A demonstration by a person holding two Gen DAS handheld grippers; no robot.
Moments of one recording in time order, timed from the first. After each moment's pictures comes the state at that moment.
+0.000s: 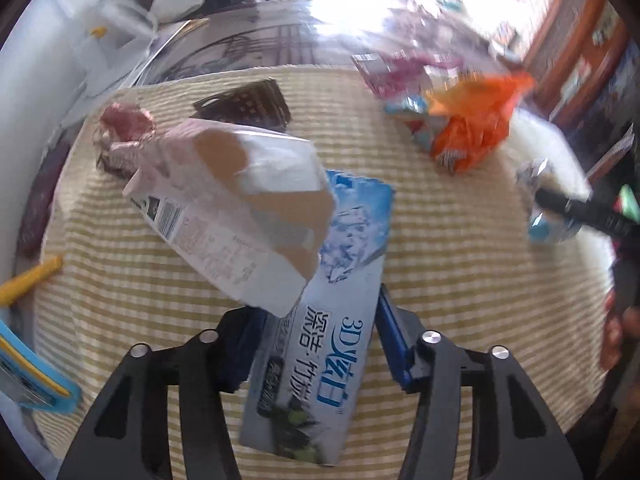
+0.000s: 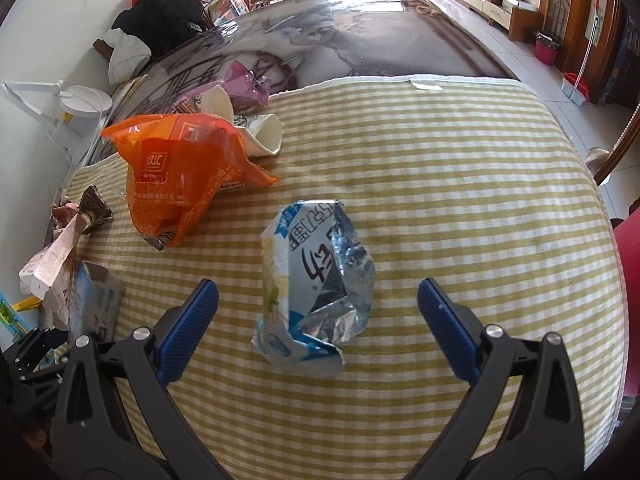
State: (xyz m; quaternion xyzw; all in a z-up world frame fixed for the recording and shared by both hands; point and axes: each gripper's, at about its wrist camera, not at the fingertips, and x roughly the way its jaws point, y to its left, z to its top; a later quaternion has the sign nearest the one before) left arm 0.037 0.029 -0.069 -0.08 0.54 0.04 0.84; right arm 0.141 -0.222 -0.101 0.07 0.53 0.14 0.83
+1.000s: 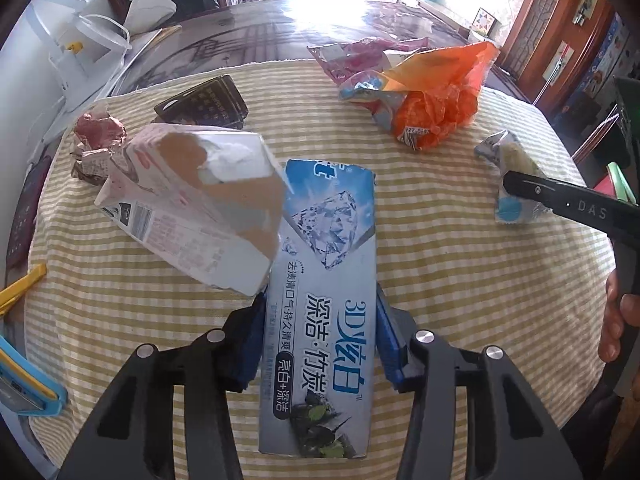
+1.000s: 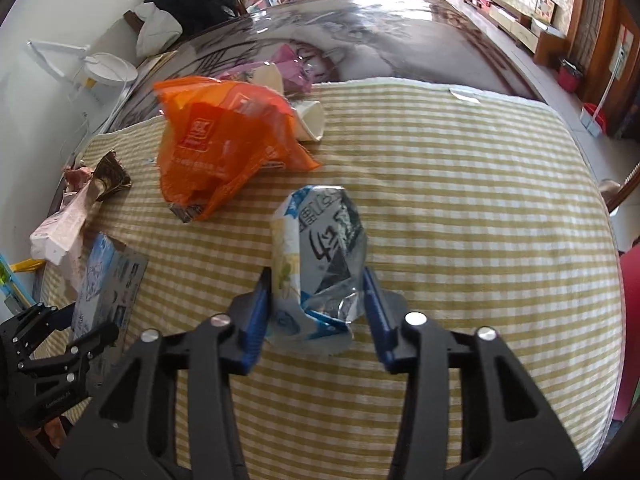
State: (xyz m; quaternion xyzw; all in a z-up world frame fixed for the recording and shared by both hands) left arm 0.039 0.003 -0.080 -0.04 0.54 0.01 0.84; right arm 0.126 -0.204 -0.094 0.02 0.52 0.18 0.84
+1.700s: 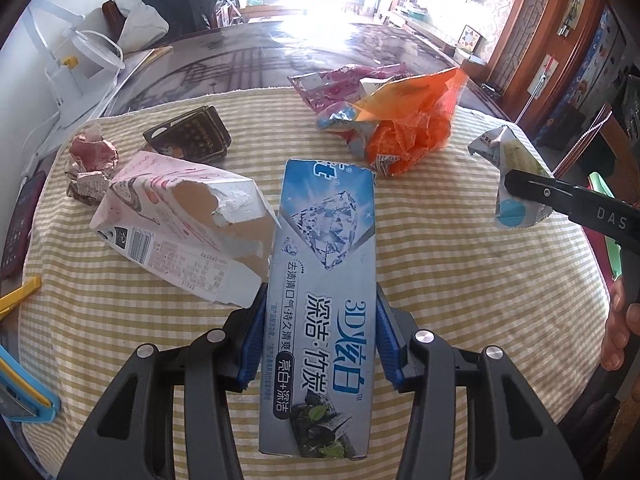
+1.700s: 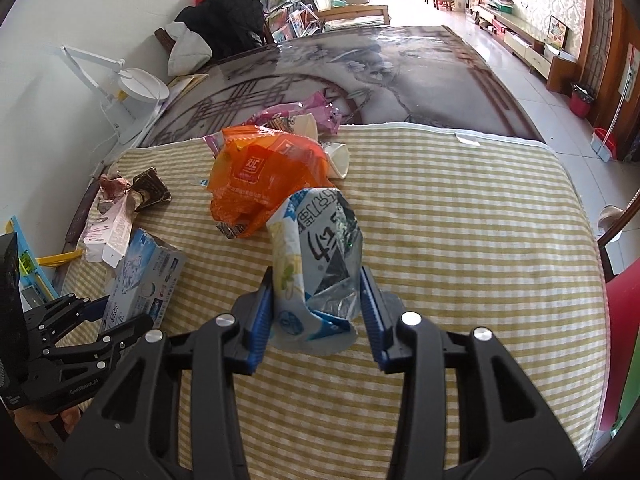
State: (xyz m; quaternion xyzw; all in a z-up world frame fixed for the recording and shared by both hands) left arm 0.035 -0.006 -0.067 -0.05 0.51 -0.01 0.86; right arm 0.112 -0.210 -0.059 0.03 0.48 0.21 0.85
